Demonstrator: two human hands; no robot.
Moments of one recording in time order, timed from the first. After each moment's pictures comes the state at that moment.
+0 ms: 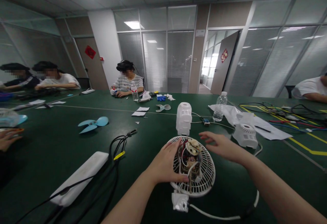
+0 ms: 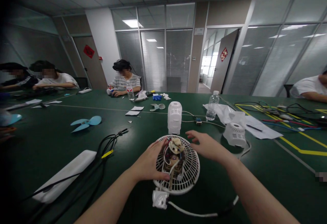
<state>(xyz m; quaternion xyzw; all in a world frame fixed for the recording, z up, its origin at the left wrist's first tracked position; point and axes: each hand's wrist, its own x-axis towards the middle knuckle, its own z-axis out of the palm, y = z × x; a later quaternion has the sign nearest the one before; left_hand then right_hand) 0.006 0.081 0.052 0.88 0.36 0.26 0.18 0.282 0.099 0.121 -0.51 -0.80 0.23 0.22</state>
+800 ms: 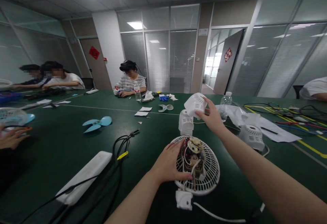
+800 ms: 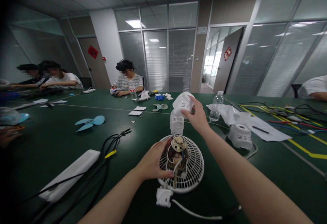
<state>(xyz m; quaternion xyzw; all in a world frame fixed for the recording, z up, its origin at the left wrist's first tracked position) 0.010 0.090 0.047 0.88 0.37 0.27 0.14 0.243 0.194 0.143 -0.46 -0.72 0.10 0.51</state>
